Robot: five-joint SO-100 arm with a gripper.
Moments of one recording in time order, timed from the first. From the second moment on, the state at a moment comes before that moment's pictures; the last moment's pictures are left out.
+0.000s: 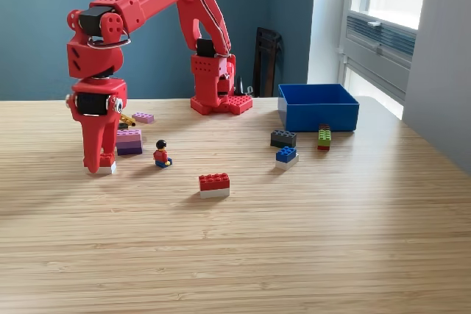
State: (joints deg) arm 35.5 65.5 76.2 64.6 -25.8
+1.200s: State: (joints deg) arm 26.3 61.4 61.5 88.2 -5.9
